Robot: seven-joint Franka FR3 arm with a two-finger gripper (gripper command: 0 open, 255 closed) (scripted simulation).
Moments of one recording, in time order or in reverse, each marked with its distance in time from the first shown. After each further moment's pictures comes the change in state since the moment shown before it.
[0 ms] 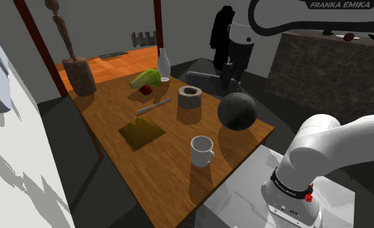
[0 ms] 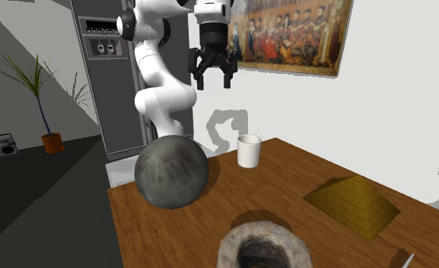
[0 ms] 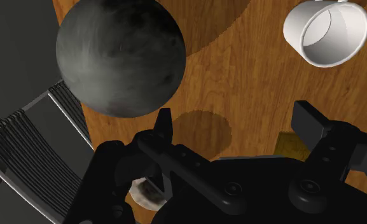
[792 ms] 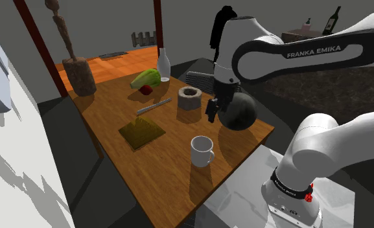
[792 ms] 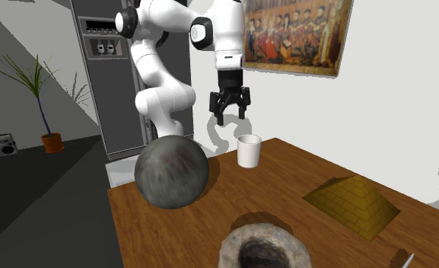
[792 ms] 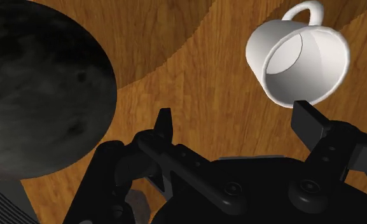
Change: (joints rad) arm 0.085 0.025 0.086 -0.265 0.132 0.269 0.080
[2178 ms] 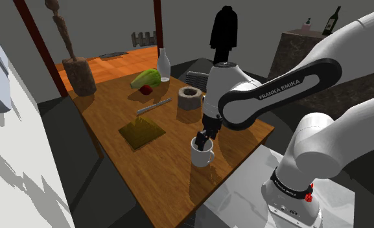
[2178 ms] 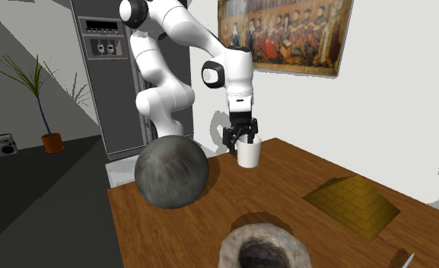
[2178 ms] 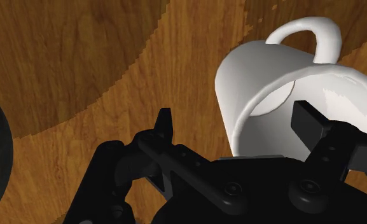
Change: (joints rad) arm 0.085 0.212 0.089 -0.181 0.130 0.389 0.036
